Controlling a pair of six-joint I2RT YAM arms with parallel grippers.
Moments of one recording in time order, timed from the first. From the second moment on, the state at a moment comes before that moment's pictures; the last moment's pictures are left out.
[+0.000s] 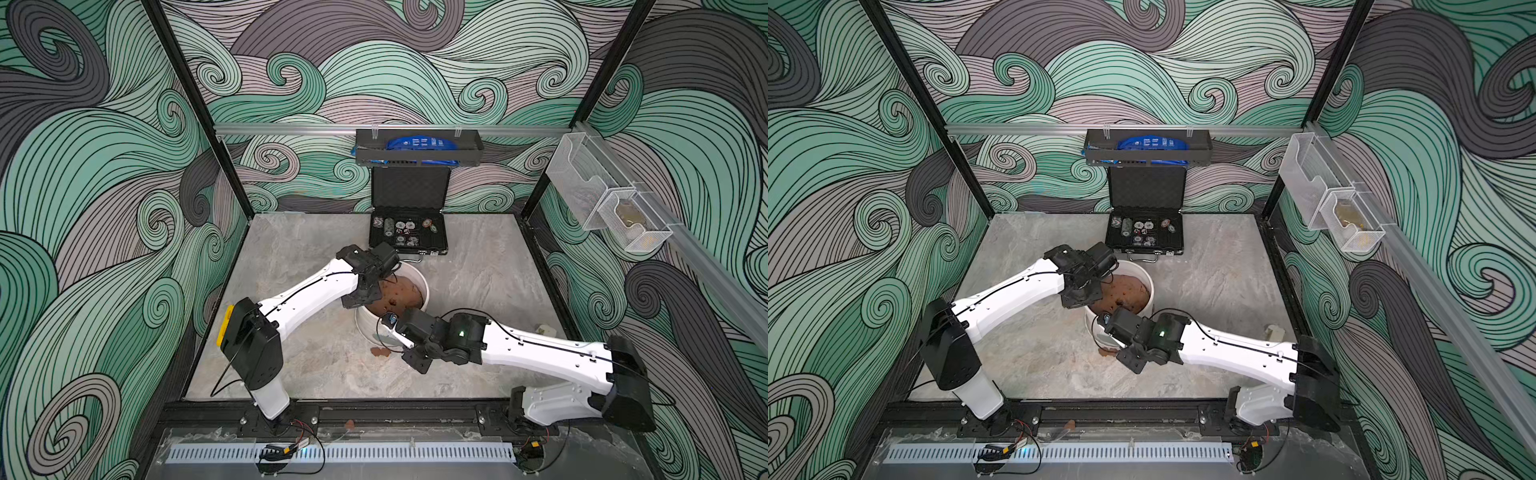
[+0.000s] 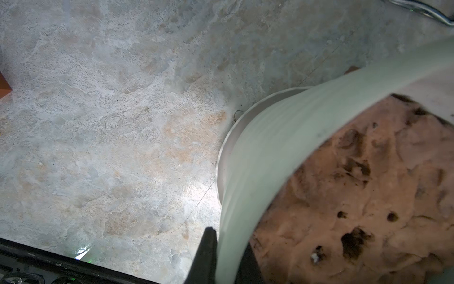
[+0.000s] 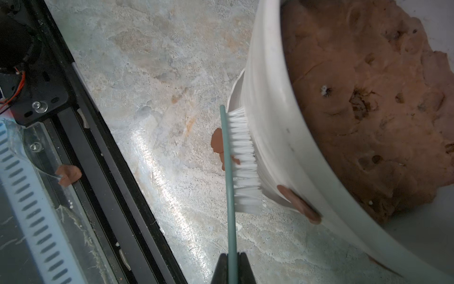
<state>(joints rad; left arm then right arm) -0.76 1.69 1.50 -1.24 -0.27 -0.99 1.16 1.35 1.04 -0.84 0.13 0.16</state>
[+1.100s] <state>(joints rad) -0.66 1.71 1.50 -1.07 -0.20 -0.50 1.09 1.15 1.06 -0.79 0.01 -0.12</state>
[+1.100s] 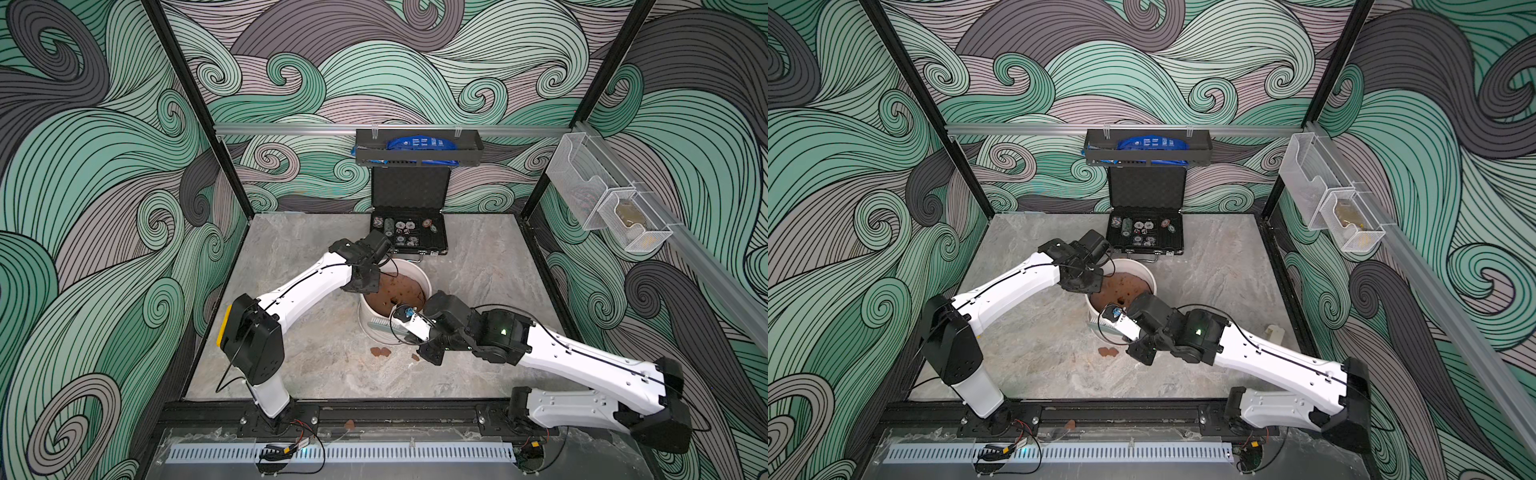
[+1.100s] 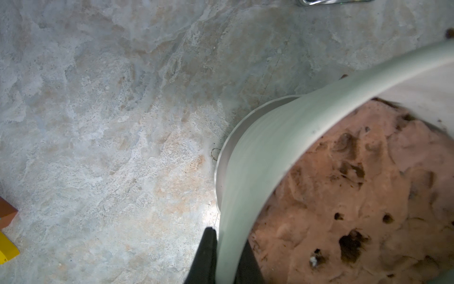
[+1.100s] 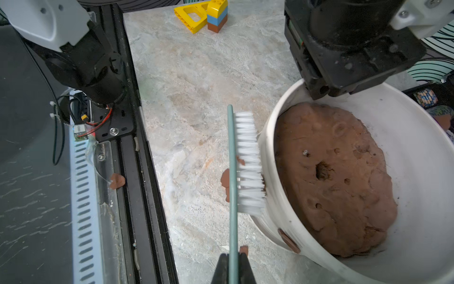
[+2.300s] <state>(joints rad) -0.58 1.73 1.52 -1.02 -0.10 -0.26 1.06 1.25 1.07 -0.90 0.05 -0.17</state>
